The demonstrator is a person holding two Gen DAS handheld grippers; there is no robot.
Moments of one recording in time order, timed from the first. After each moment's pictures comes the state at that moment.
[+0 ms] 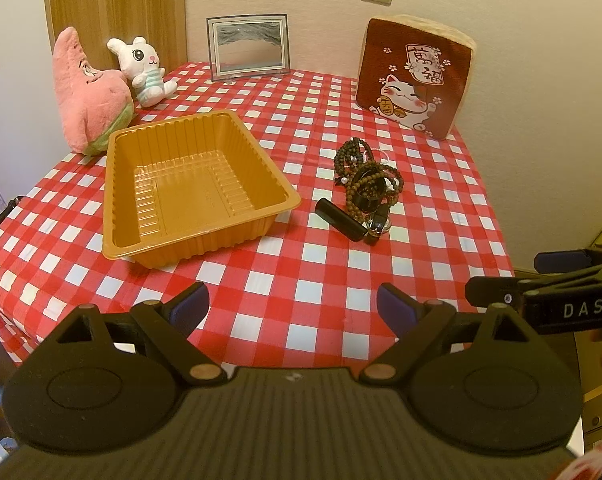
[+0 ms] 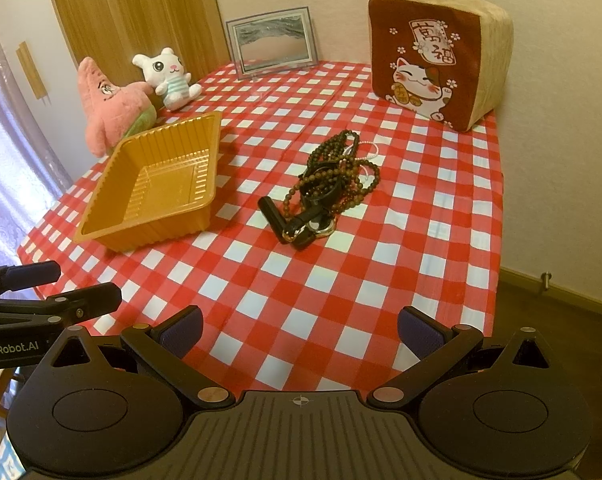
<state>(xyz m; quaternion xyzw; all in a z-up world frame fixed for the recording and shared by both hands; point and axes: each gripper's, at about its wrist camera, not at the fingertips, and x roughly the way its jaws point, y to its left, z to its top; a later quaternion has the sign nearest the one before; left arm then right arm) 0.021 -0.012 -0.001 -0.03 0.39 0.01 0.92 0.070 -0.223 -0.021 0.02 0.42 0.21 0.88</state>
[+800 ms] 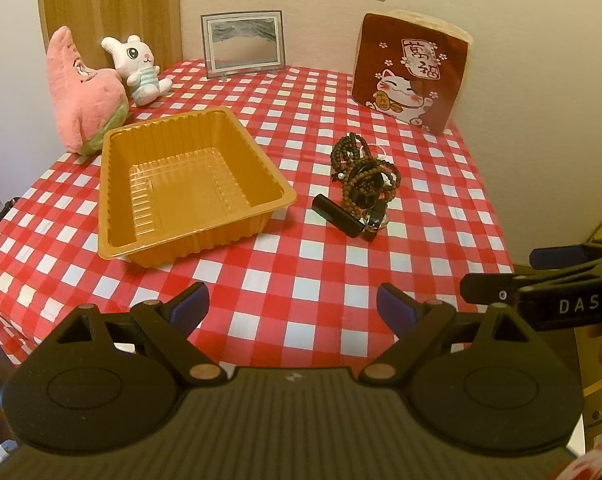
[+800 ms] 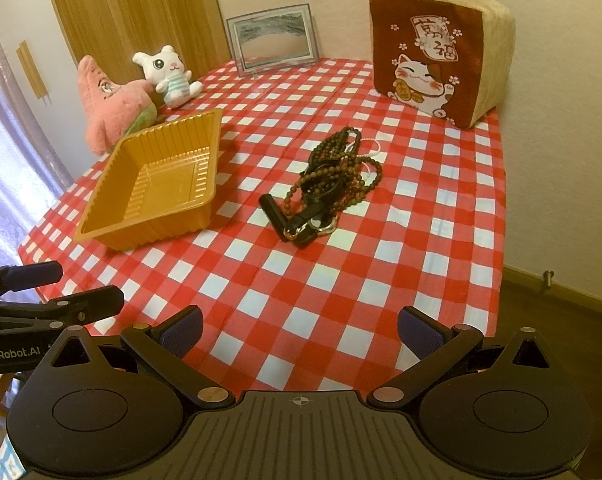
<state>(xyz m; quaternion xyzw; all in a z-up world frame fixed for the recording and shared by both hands) 0.024 -0.013 -0.002 -0.03 0.39 0.00 0.92 0.071 -0.221 -0.022 0.02 0.43 0.21 0.88</state>
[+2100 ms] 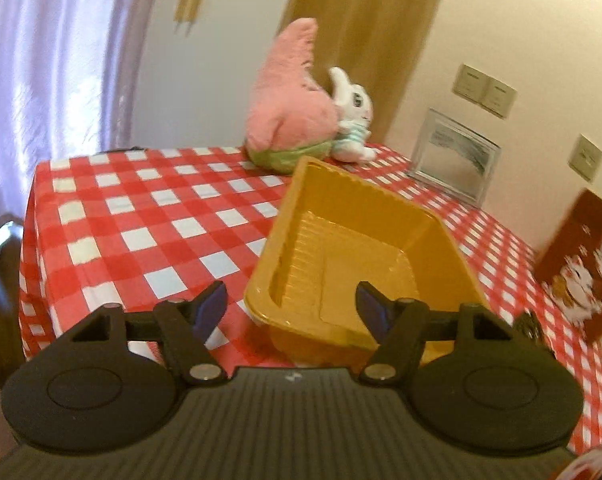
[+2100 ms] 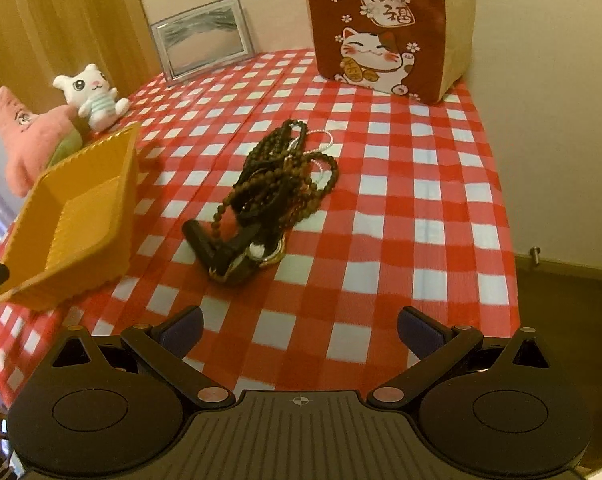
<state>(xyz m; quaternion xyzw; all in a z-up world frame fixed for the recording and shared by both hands) 0.066 0.111 -0.087 -0.23 0.21 0.28 0.91 0.153 -0.218 -0.082 0.06 0.43 0.13 0.89</state>
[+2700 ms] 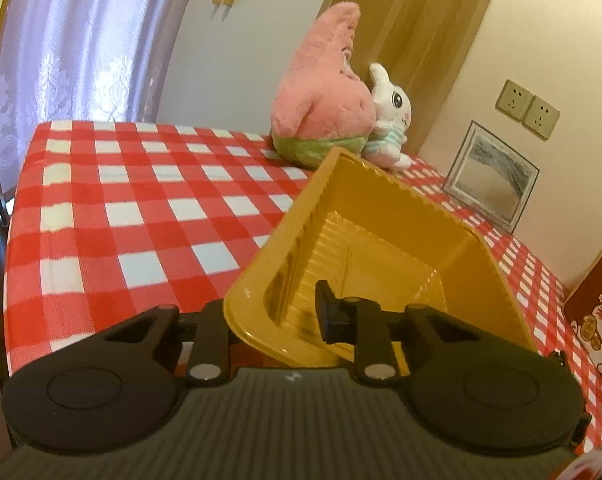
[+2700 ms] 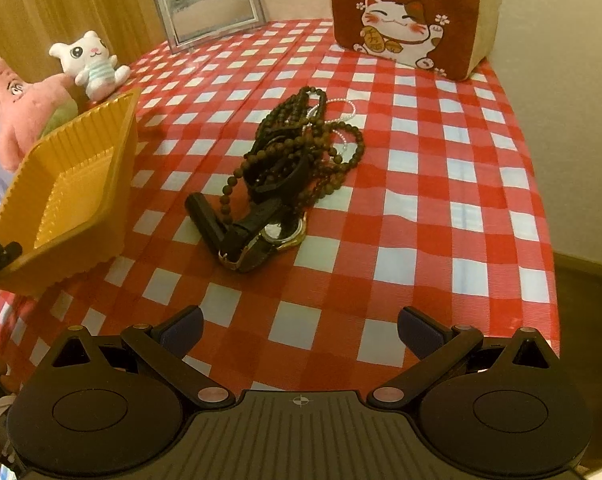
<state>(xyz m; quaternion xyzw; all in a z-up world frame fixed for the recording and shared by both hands) 0.104 0.123 -0.123 -0.26 0.20 0.32 0.89 0.170 -0.192 -0.106 0.04 0.46 0.14 0.88</state>
